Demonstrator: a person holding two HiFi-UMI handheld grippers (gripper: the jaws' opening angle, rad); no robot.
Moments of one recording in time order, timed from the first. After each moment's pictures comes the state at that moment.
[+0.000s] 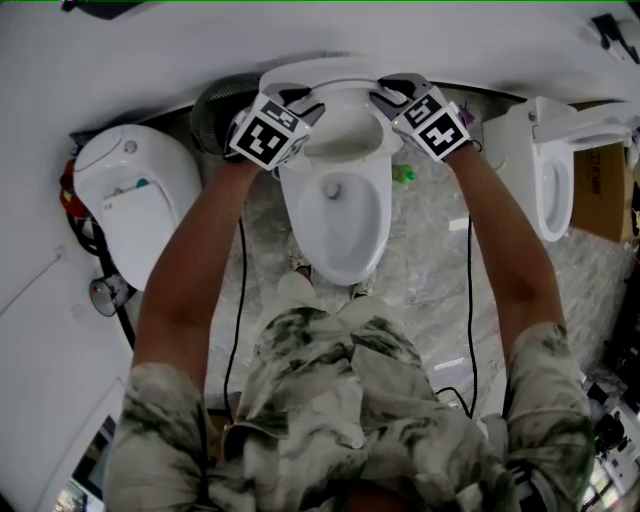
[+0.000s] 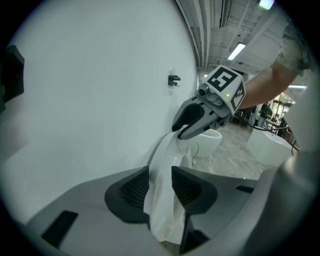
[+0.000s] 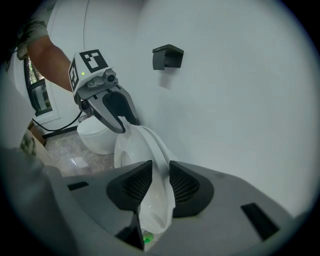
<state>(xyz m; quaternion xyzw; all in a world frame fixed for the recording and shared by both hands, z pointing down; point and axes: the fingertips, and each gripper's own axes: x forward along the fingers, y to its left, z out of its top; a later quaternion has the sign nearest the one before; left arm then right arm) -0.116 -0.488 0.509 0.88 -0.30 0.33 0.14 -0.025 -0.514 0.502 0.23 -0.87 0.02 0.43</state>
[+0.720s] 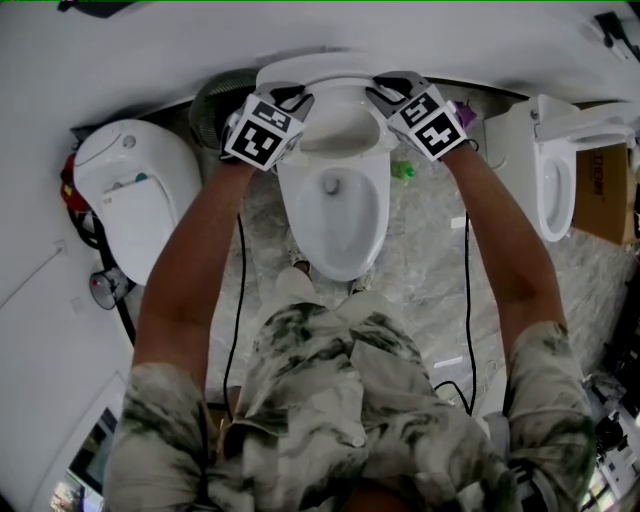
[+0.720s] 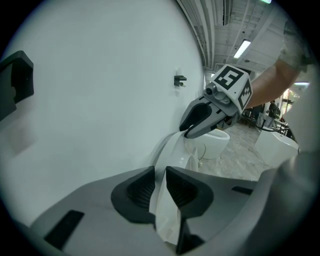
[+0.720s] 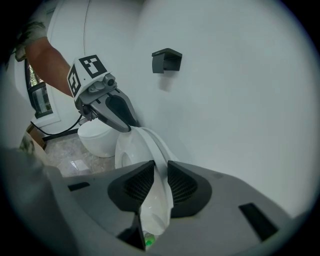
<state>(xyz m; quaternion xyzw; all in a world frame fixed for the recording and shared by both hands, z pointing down) -0.121 -0.489 0.510 0.87 -0.34 0.33 0.14 -0.022 -0.509 0.498 0.24 -0.88 0.02 0.41</state>
